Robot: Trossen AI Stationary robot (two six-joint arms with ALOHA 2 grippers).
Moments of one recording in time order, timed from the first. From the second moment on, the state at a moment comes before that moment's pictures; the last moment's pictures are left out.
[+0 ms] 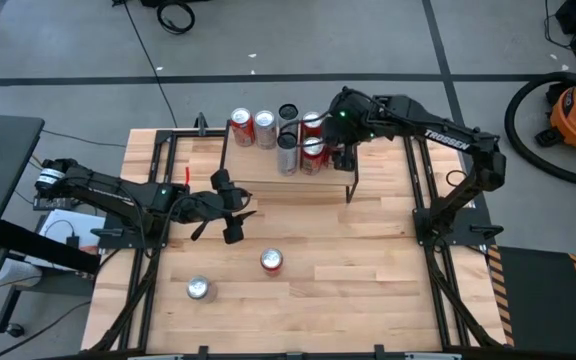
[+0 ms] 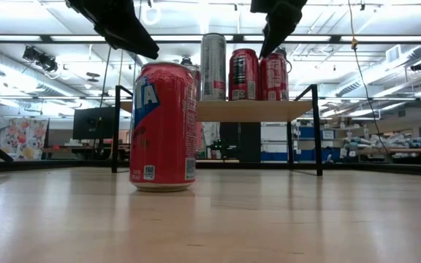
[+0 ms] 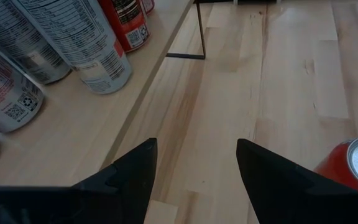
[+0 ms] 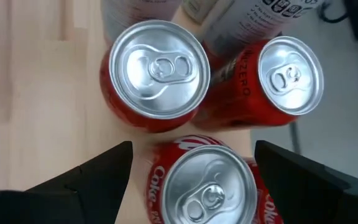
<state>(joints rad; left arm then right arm) -0.19 1.11 0.84 -0.35 -0.49 -0.12 -0.37 1.55 1.71 -1.12 0.09 -0.38</state>
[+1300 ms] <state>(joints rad) -0.19 1.11 0.84 -0.36 -0.49 -0.14 -0.29 1.55 1.73 -1.30 0.31 -0.40</state>
